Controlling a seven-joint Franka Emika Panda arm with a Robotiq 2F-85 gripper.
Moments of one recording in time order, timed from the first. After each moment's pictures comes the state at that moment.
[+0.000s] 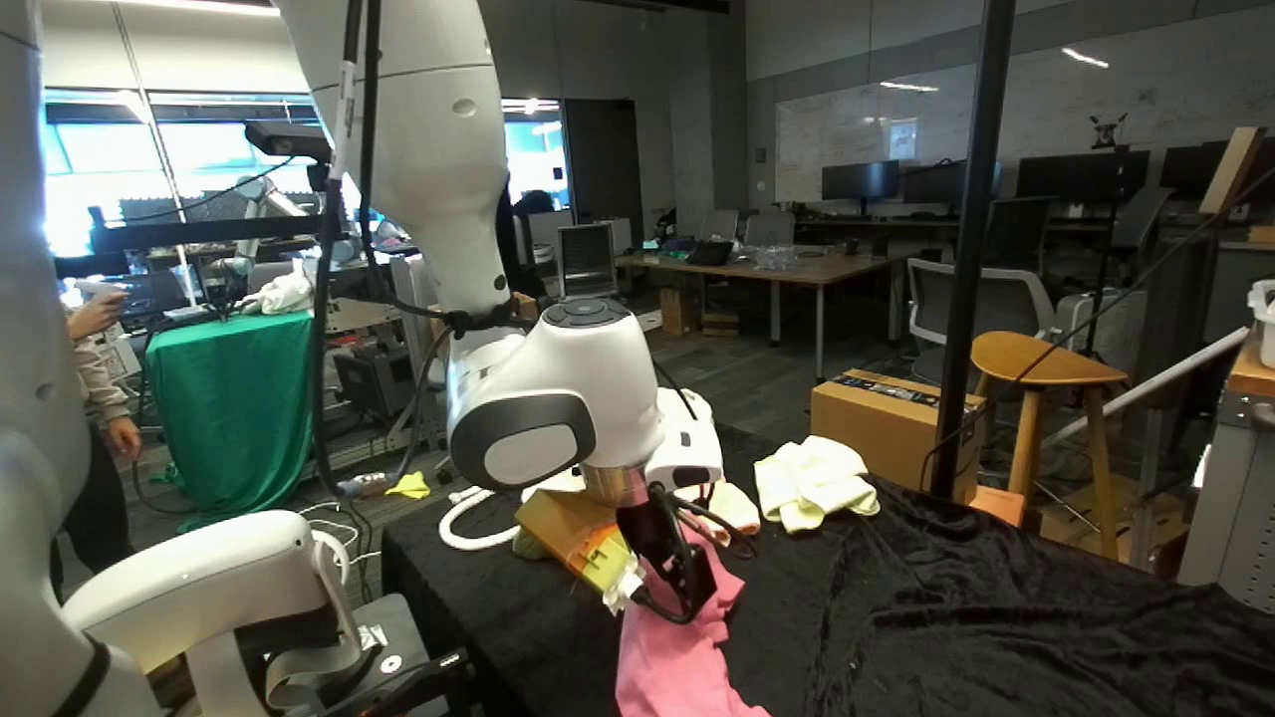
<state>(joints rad) 0.04 0.24 0.23 -2.73 0.51 3.22 -0.44</state>
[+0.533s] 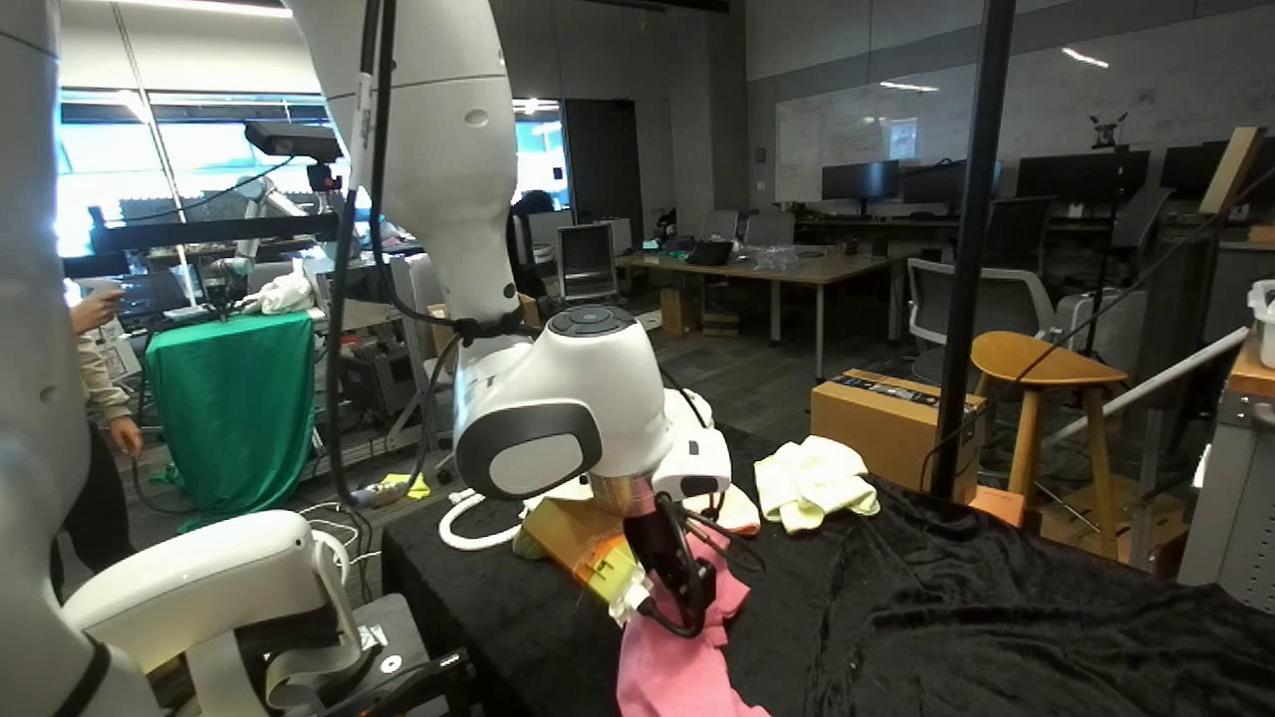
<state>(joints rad) 0.04 0.26 0.21 -2.73 0.51 3.24 -0.44</state>
